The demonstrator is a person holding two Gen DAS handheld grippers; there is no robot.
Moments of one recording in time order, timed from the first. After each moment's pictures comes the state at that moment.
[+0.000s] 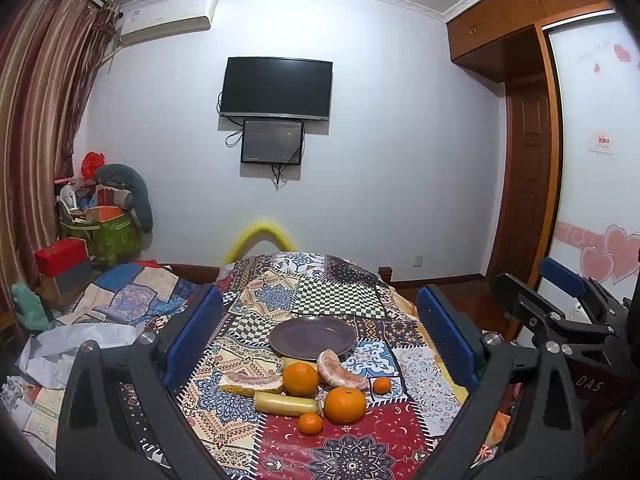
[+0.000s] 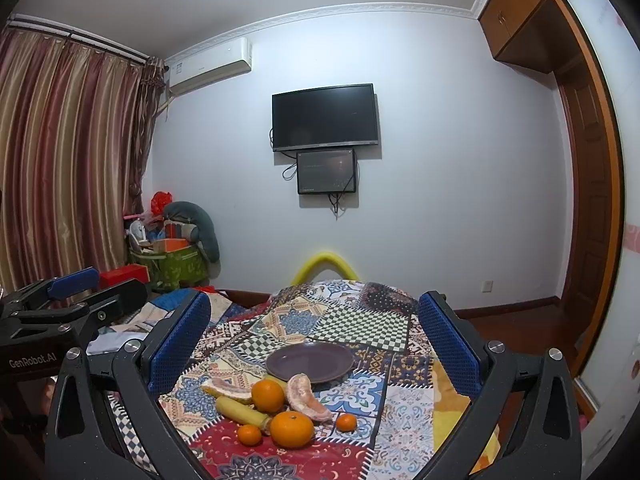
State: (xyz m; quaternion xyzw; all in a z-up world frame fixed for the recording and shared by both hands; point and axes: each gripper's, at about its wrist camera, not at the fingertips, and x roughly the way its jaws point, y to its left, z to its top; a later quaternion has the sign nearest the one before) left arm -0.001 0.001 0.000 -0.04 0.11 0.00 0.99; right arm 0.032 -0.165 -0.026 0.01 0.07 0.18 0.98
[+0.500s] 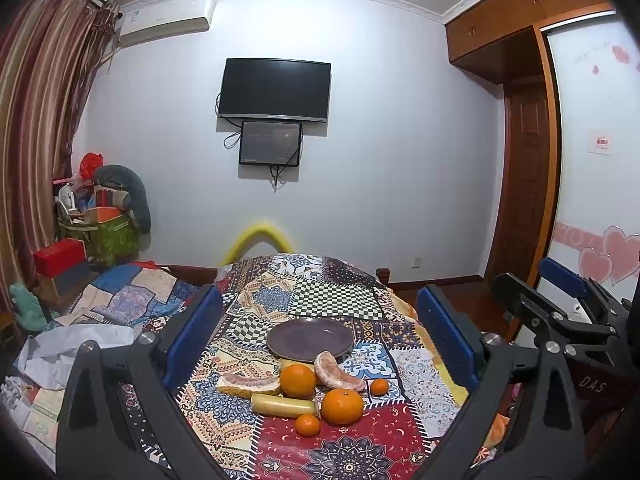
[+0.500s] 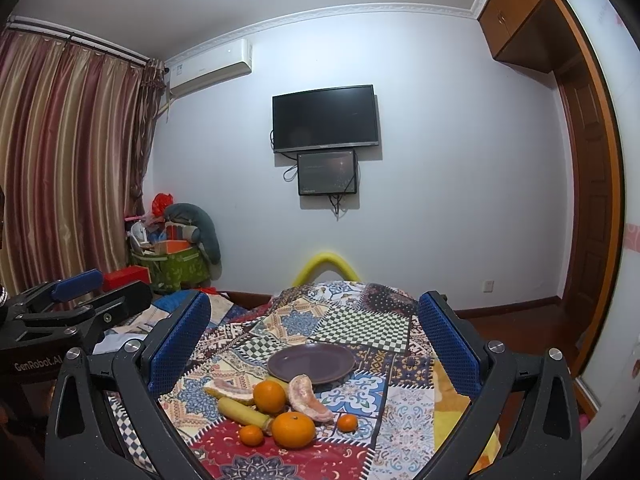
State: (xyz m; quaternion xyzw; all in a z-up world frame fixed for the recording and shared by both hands) left arm -0.003 0.001 0.003 -0.04 0.11 0.00 0.99; right arm 0.032 -0.166 -0.021 0.02 0.07 0.18 0.98
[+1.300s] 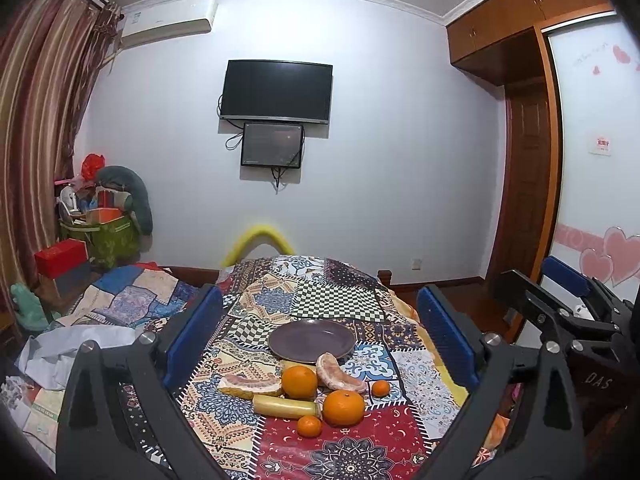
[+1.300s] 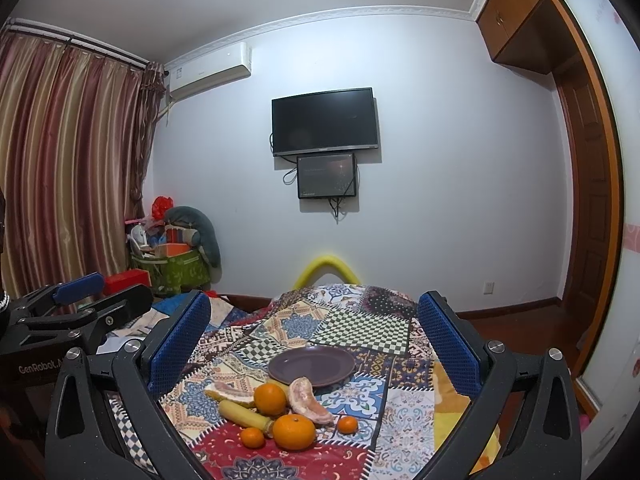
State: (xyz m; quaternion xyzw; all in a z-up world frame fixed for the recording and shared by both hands) left arm -0.005 0.002 0.000 -0.04 0.10 0.00 0.99; right arm 0.032 -0.168 -0.021 0.02 0.07 0.18 0.98
